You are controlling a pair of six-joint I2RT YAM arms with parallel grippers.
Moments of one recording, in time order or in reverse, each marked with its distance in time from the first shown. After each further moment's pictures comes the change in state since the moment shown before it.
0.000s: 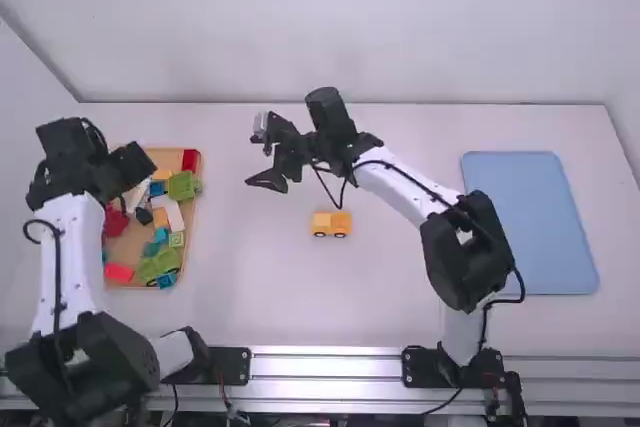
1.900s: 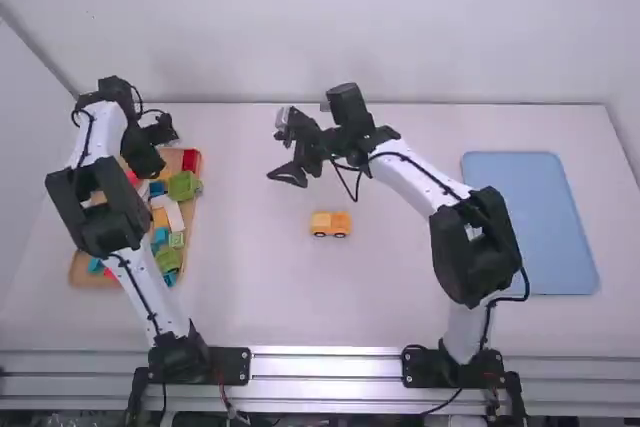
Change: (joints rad) left arm -0.073 0.875 0.705 -0.311 -0.255 1.502; right arm -0.082 0.000 0.000 -0.130 0.006 -0.075
